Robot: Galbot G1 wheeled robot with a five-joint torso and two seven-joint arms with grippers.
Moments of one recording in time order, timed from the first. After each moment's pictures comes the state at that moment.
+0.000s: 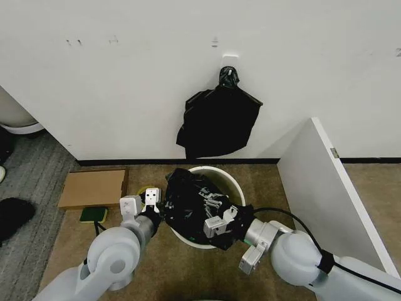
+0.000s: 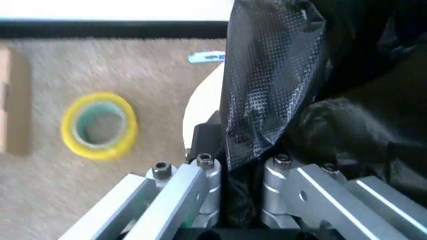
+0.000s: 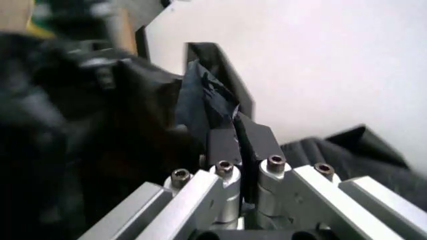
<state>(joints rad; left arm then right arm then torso) 1.07 -0.84 -0.07 -2.25 -1.00 0.52 -0.65 -0.71 0.67 -0.38 2.21 -0.37 -0.21 0.03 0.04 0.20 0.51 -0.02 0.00</state>
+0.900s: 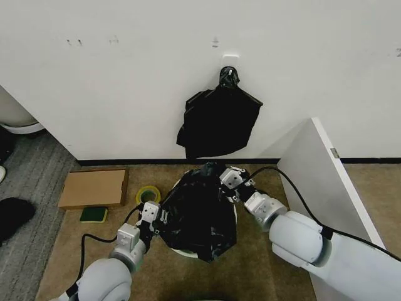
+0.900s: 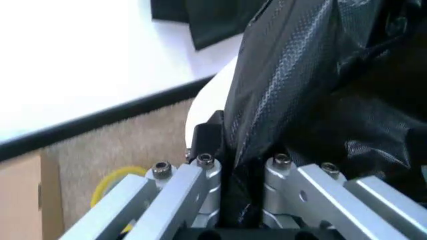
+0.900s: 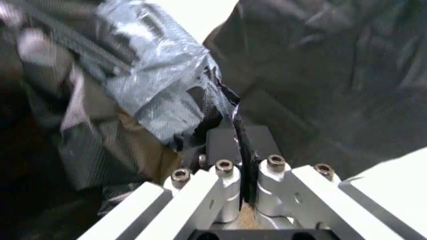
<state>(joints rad) 1.26 -0.77 -0.09 -2.21 -0.48 0.22 -0.35 -0.57 0.67 -0.37 2.20 0.40 -0.52 0.32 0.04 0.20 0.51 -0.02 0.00</state>
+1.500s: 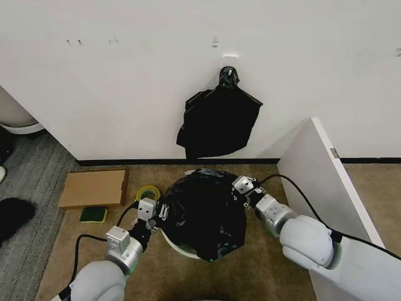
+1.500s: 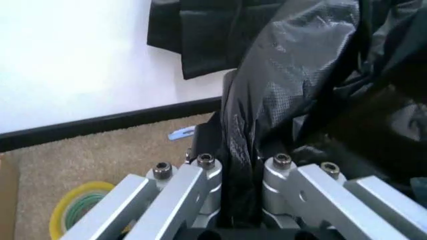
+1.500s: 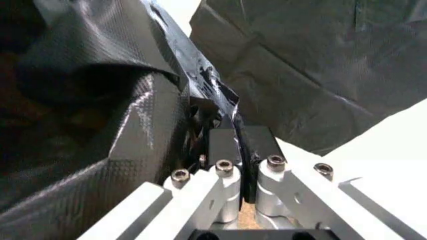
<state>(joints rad) 1.28 -0.74 -0.13 -2.24 -0.66 0.10 -0.33 -0.65 0.61 -0.32 2.19 0.49 -0.47 0.35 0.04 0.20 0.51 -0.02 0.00</state>
